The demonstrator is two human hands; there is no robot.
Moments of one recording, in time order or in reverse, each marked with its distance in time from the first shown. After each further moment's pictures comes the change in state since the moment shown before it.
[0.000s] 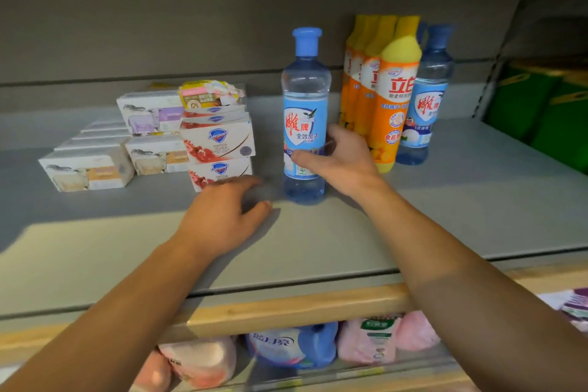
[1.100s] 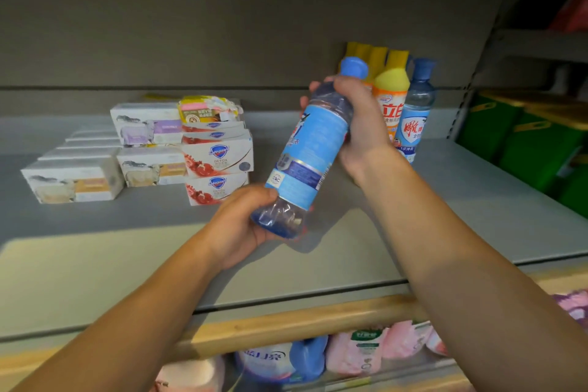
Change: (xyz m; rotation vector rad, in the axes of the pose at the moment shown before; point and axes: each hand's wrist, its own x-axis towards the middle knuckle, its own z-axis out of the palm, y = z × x) left_hand 0.011 0.029 -0.001 -1.567 -0.284 -0.205; right_hand 0.022 -0.091 -0.017 0.972 0.061 0.055
